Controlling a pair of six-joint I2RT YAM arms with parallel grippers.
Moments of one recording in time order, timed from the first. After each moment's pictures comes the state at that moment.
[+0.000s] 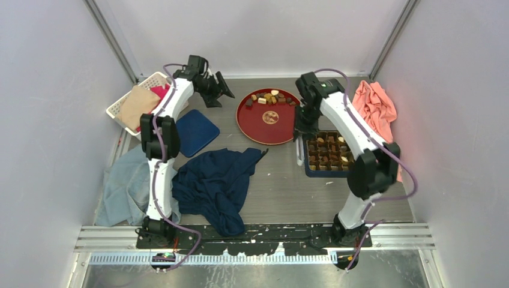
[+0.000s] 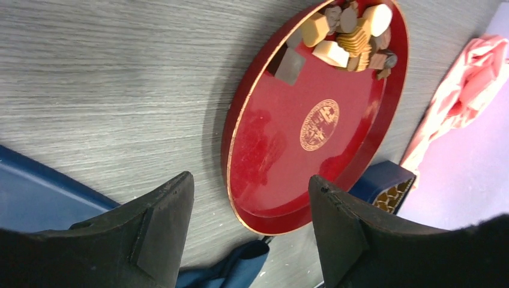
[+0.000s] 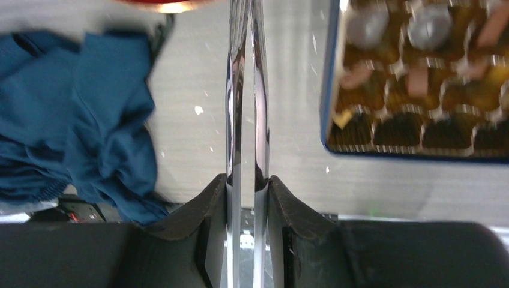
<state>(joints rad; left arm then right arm) -0.19 2.35 2.21 -0.80 0.44 -0.67 0.35 1.66 1.62 -1.30 -0.07 0.47</state>
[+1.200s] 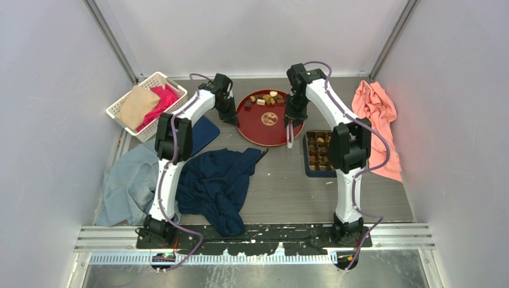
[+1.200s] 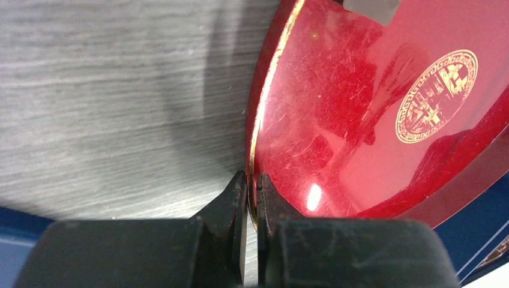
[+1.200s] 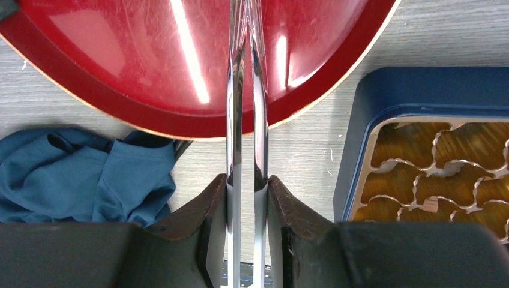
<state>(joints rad) -0.34 2.42 2.09 -0.80 0.26 -0.50 0.32 2.10 1.99 -1.22 -0.09 0.43</state>
